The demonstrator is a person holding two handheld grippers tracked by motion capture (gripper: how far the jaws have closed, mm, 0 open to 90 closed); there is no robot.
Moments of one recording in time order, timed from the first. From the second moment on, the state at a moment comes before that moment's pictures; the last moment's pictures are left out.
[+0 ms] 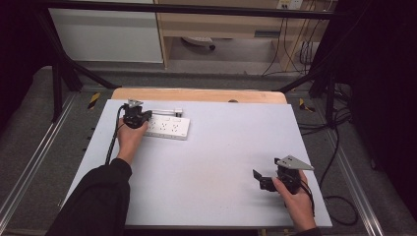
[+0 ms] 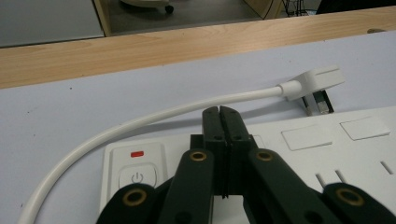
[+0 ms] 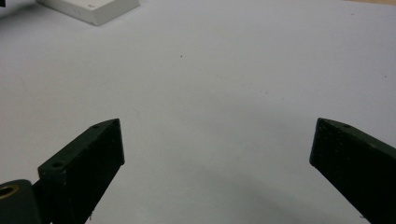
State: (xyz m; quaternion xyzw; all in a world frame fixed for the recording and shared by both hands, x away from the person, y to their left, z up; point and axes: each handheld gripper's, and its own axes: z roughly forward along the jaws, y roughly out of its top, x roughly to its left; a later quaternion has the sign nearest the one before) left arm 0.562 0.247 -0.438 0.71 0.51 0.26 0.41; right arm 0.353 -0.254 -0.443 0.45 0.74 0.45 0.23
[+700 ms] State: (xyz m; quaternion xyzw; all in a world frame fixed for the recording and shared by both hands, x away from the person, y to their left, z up) left arm 0.563 0.245 -0.442 0.71 0.51 0.26 0.41; right arm 0.353 -0.254 -0.443 0.45 0.74 0.44 0.23
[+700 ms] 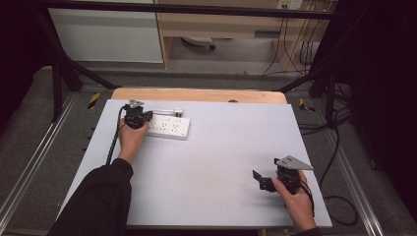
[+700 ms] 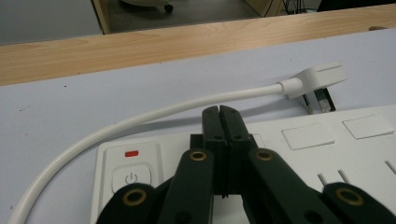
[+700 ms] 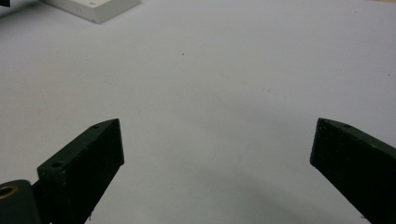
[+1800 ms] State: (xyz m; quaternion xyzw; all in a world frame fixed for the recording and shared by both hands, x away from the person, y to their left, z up) left arm 0.564 0.244 -0.442 0.71 0.51 0.26 0.41; right arm 0.352 -0.254 -0.443 0.45 0.74 0.44 0.22
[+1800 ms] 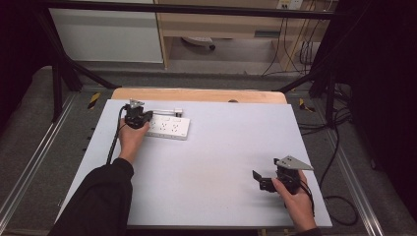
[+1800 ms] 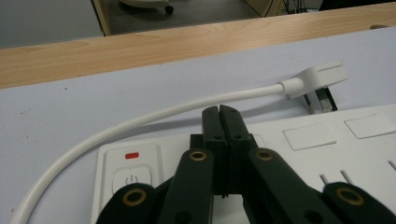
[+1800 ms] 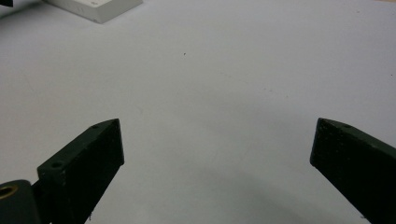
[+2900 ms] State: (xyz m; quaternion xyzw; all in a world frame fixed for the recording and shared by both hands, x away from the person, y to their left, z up) left arm 0.564 0.245 -0.445 0.71 0.51 0.26 0.41; right arm 0.352 -0.254 -0.443 0.45 0.74 0.44 0.22
